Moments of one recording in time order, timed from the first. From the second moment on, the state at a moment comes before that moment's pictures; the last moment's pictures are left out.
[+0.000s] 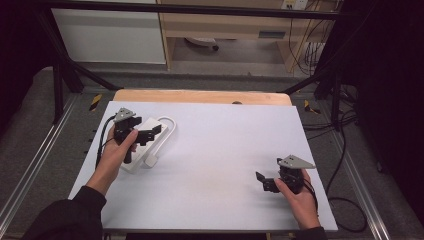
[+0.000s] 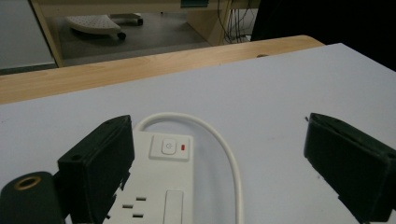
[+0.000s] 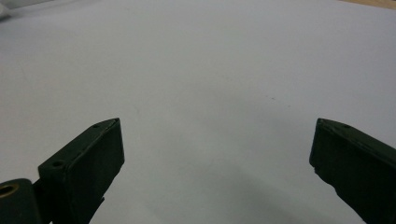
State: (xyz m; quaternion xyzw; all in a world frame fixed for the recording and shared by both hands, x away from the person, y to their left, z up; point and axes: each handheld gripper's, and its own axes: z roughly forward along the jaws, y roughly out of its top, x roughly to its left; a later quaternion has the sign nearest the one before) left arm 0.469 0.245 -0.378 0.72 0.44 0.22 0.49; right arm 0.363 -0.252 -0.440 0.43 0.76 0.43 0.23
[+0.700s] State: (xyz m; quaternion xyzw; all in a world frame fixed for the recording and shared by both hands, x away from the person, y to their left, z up) left arm 0.446 0.253 -0.358 0.72 0.43 0.22 0.51; right arm 0.363 -0.252 -0.440 0.43 0.76 0.44 0.22
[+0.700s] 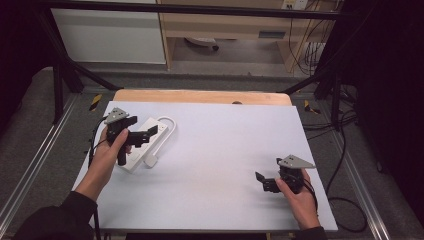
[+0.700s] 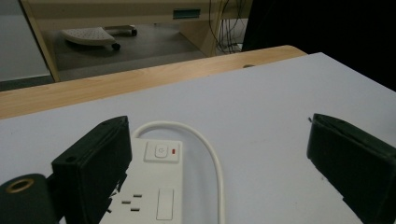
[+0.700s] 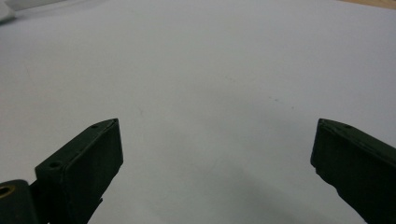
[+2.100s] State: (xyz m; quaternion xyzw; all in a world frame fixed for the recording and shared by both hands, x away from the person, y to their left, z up) left arm 0.390 0.288 -0.342 0.70 0.42 0.23 0.53; right arm 0.362 -0.251 -0.440 0.43 0.76 0.43 0.22
